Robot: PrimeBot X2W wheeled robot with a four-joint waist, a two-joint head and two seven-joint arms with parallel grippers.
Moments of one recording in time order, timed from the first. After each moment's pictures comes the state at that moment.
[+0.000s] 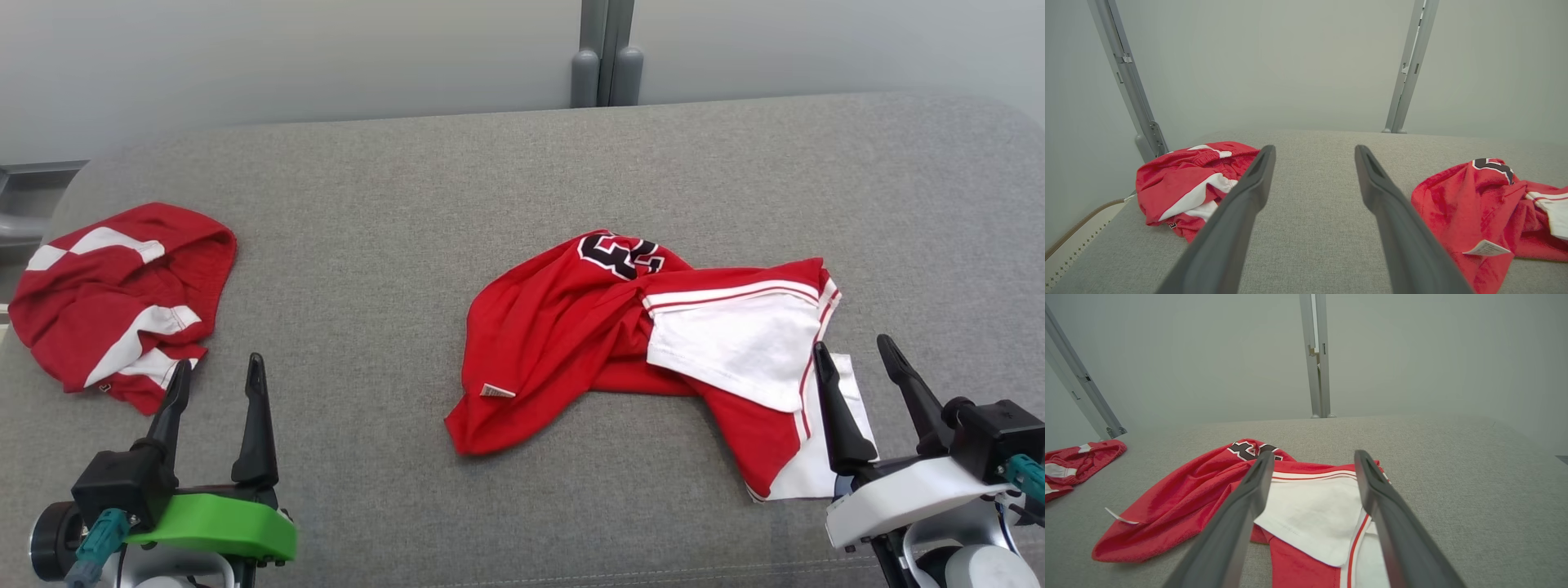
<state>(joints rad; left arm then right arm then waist) -0.07 0.51 -0.45 -0.05 -0.65 0.36 -0.25 0.05 -0.10 -0.02 -0.10 0.21 0.13 -0.05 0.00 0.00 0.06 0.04</state>
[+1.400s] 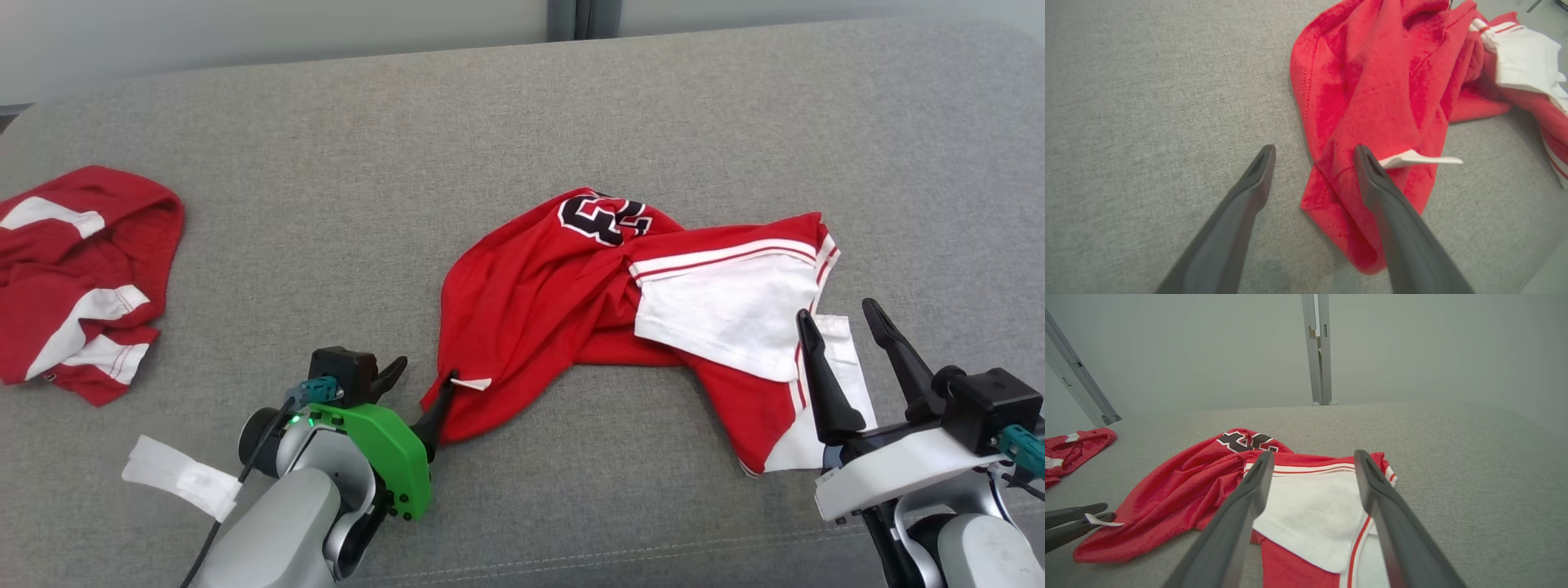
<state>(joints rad) -0.46 0.24 -0.72 0.58 -0.69 -0.06 -0.04 -0.01 -0.12 0.02 -0.12 0.21 0.13 -0.04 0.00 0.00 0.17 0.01</state>
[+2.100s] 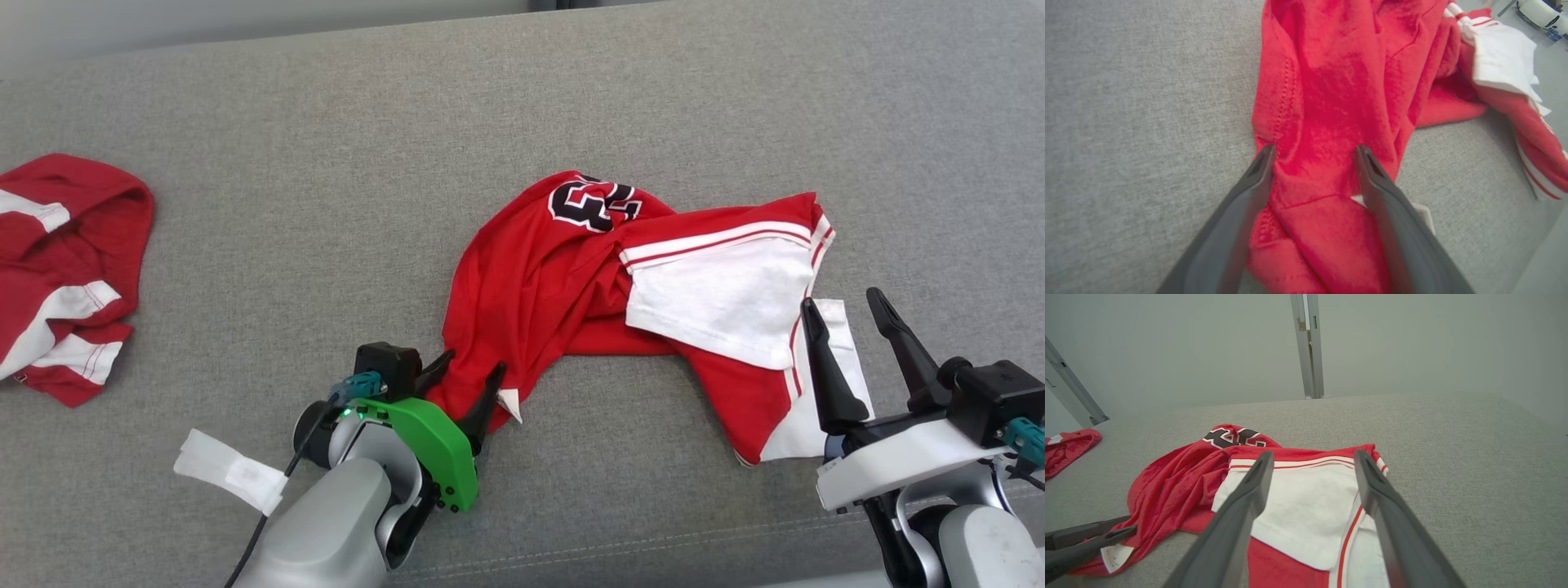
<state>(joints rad) -0.57 0.10 -0.81 0.83 -0.76 -0.13 -0.17 -0.03 -0.12 0.01 -0.11 0.23 0.13 -0.05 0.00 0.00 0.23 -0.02</state>
